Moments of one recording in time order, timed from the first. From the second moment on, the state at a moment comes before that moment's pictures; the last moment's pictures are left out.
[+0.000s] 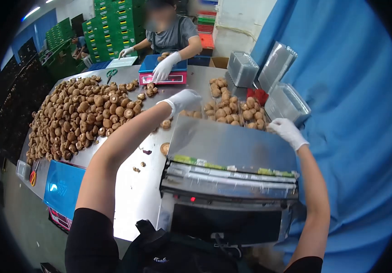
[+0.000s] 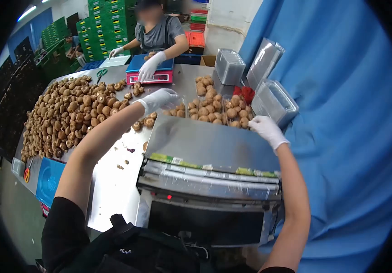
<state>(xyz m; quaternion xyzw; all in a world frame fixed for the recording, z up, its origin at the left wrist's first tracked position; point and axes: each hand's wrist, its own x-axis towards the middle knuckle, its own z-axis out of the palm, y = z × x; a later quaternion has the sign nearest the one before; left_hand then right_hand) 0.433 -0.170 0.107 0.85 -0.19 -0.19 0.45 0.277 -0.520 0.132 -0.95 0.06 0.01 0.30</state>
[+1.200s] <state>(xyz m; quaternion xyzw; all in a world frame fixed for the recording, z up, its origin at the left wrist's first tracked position) 0.569 -0.285 -0.054 0.92 -0.31 -0.13 0.20 0.426 -0.509 0.001 -0.96 0.00 0.19 0.20</state>
